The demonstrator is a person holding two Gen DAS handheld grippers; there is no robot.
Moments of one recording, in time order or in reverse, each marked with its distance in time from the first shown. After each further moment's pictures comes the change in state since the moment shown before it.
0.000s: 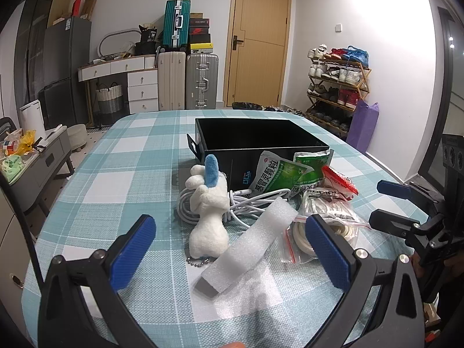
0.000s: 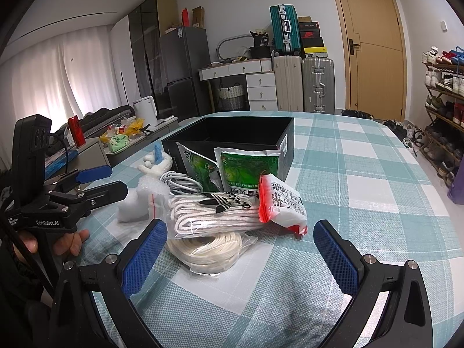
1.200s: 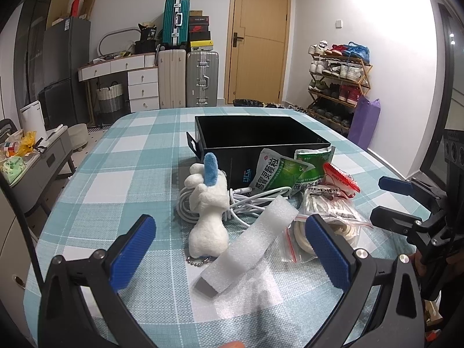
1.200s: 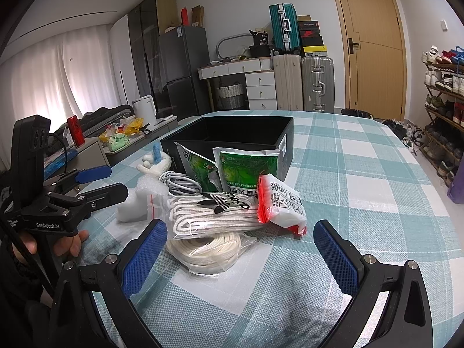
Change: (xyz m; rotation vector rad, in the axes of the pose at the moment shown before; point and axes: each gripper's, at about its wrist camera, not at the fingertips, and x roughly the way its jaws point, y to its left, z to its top) left arm 0.001 0.002 0.002 0.015 0.020 0.013; right arm 0.001 0.004 -0.001 -0.006 0.002 -0.003
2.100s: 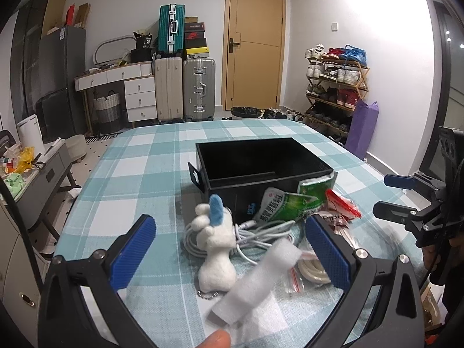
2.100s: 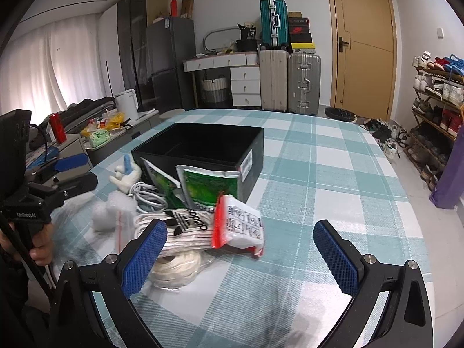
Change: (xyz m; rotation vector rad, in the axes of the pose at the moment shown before) left arm 0.006 -0.003 0.035 0.041 -0.027 0.003; right arm 0.003 -0.031 0.035 -0.013 0.063 -0.090
